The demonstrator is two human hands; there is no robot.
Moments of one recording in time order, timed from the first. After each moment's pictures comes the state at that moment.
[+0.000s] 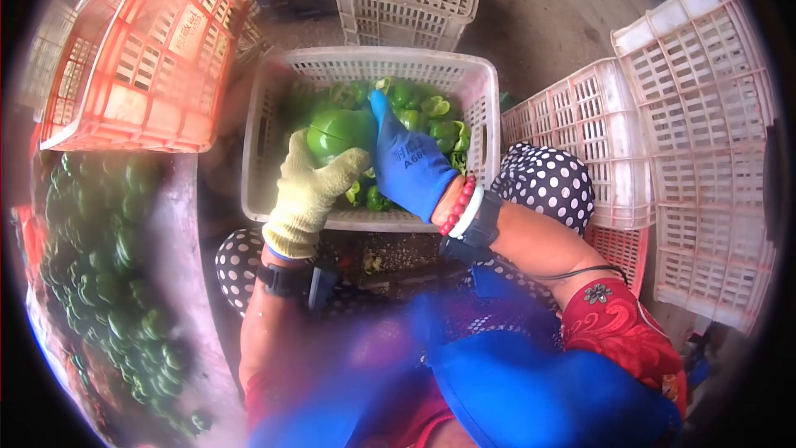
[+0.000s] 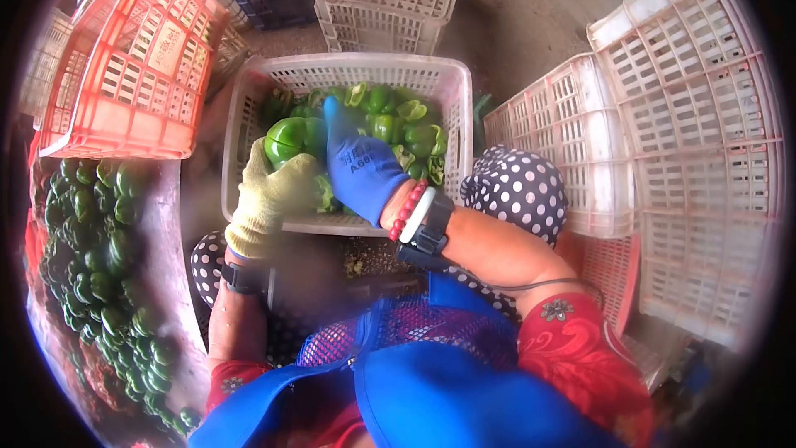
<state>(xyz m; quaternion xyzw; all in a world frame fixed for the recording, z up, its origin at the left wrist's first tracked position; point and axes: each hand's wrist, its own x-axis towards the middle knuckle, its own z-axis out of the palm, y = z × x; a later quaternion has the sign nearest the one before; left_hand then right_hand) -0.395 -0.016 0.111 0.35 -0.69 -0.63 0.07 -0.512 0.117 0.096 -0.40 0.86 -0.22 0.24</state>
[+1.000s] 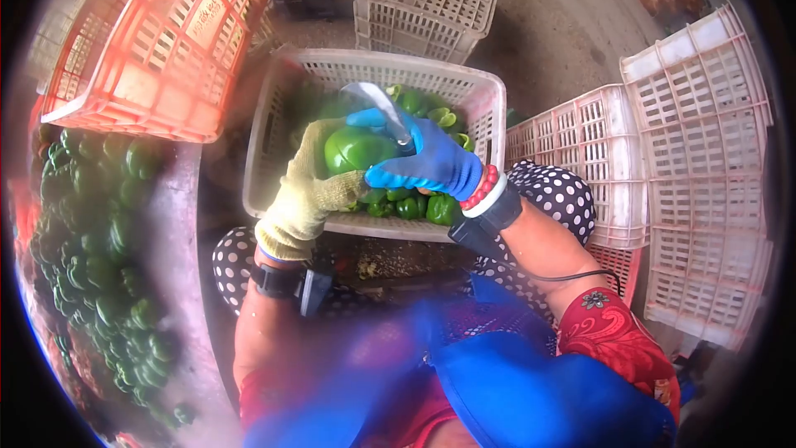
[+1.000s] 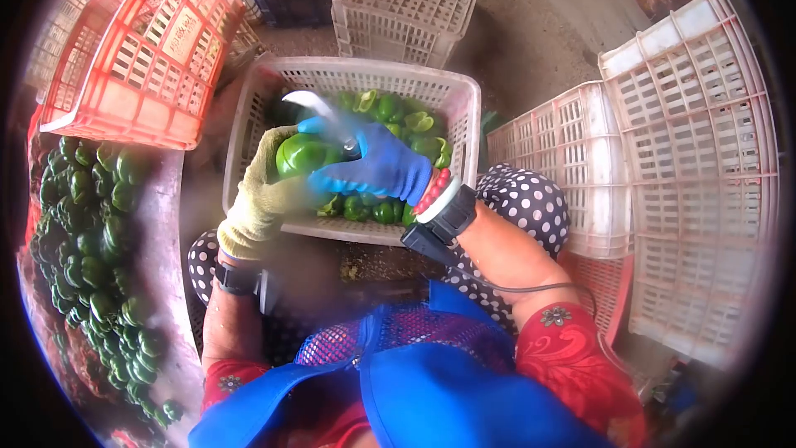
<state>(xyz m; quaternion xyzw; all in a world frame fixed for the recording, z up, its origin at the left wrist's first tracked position) -0.383 -0.030 0.127 0.21 -0.67 -0.71 0.05 -0.546 0.116 0.112 -0.42 0.51 -0.60 0.45</state>
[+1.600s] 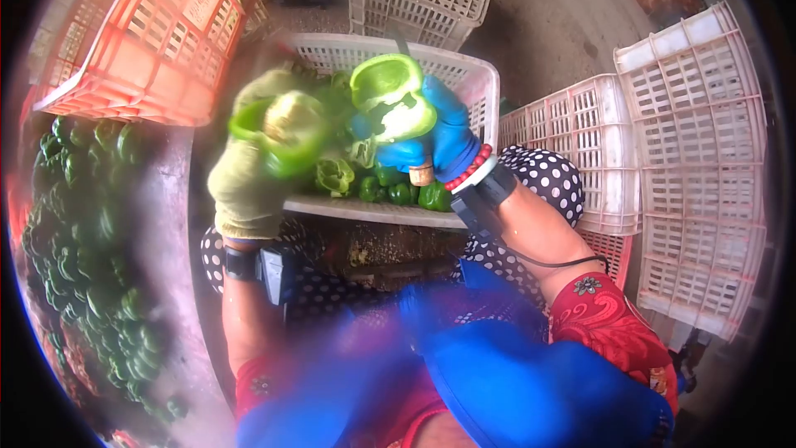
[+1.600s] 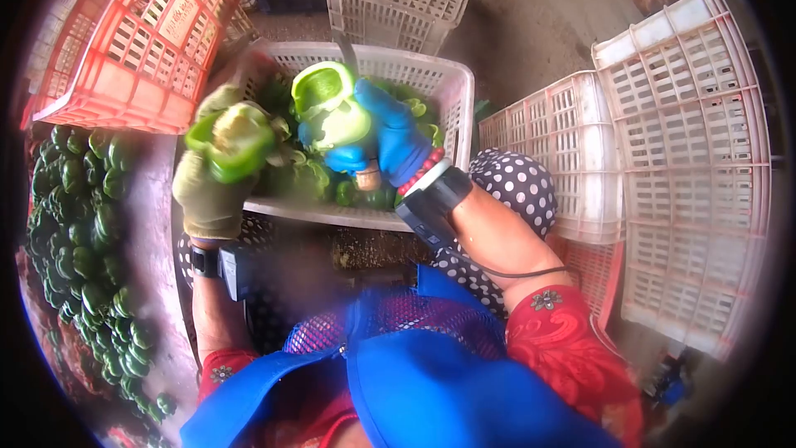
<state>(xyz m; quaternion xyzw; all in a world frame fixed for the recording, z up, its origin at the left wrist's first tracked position) -0.364 -0.062 0.116 0.12 -0.39 -0.89 0.23 -0.548 0.122 0.093 -0.12 0.23 -0.72 0.64</state>
